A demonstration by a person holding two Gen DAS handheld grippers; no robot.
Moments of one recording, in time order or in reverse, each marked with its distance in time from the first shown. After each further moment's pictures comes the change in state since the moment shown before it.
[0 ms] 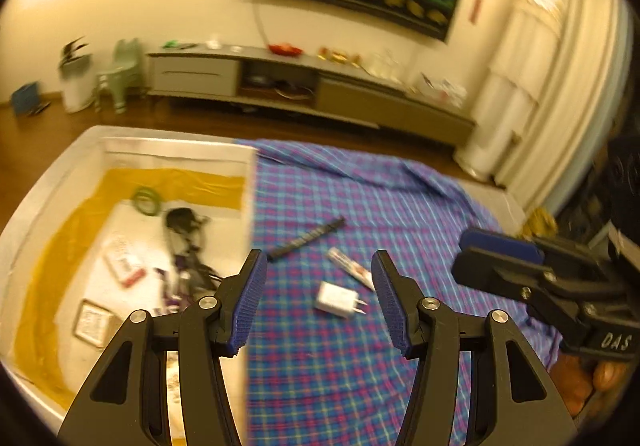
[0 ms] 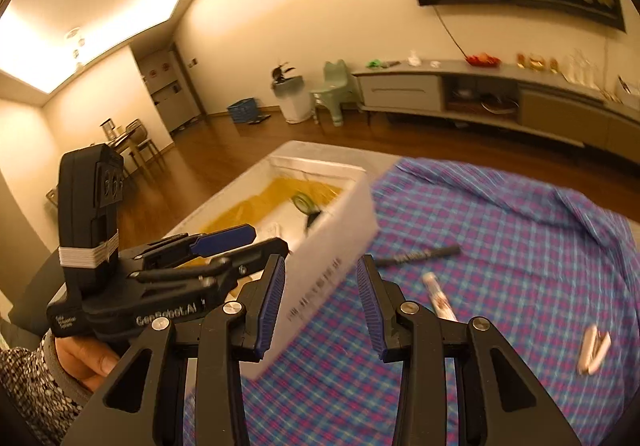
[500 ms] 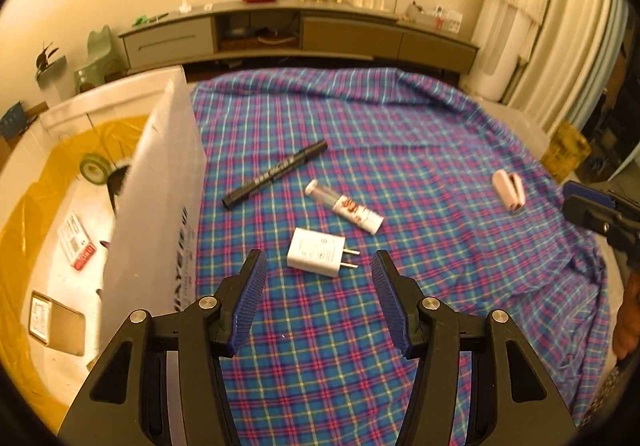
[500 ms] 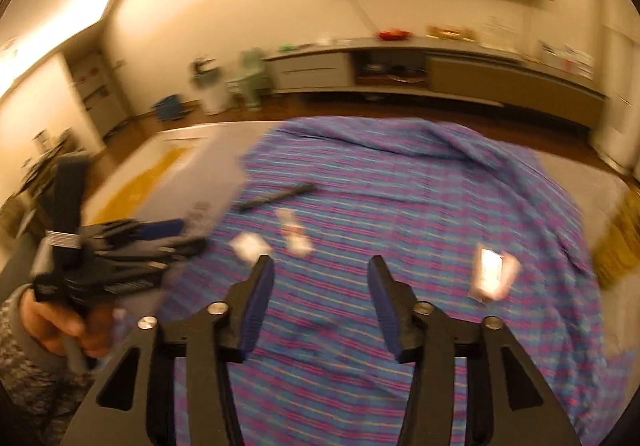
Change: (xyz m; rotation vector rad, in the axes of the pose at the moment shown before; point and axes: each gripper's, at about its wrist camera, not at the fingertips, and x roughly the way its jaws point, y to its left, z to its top) left arm 0.085 -0.034 -0.034 0.107 0.204 0.073; right arm -0.051 -0.125 -0.068 0.144 0.052 -0.301
